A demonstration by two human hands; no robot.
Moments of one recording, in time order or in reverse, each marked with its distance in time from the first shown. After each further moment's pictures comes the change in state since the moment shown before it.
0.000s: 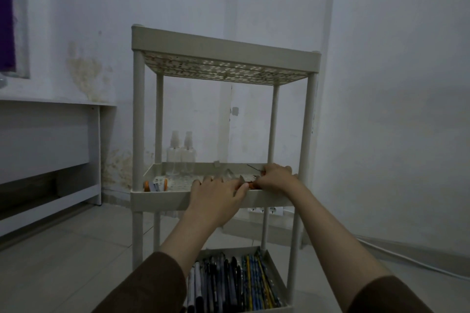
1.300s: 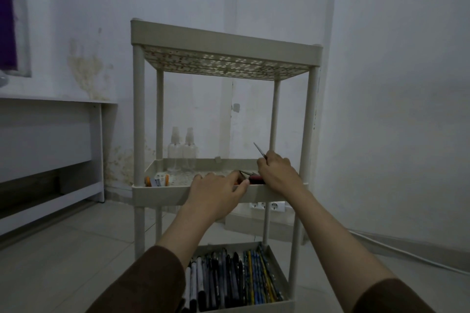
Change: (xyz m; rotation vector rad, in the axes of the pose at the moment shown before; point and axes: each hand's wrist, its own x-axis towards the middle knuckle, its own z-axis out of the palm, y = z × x) left_hand 0.004 -0.005 0.003 0.031 -0.009 0.064; right_hand -0.009 0.003 0.012 0.119 0.286 -0.128
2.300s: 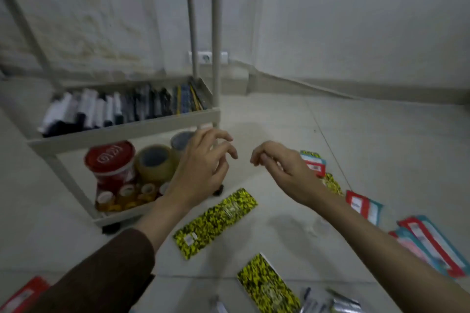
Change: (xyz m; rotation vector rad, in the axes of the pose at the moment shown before) left_hand -0.163 0.114 0.224 -0.541 0.161 0.401; right_hand -0.294 0.192 0.080 0.326 -0.143 -0.159
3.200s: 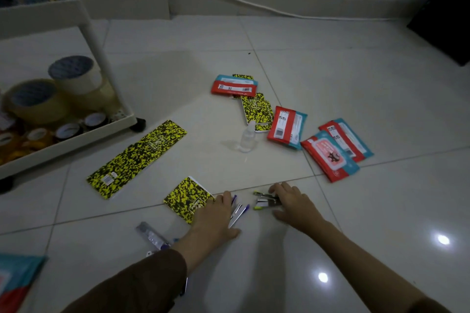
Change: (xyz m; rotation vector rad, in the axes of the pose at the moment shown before) left_hand -0.151 0.162 0.192 0.103 -1.059 -0.252; right_hand -0.300 0.126 0.022 -0.458 -0.495 0.847
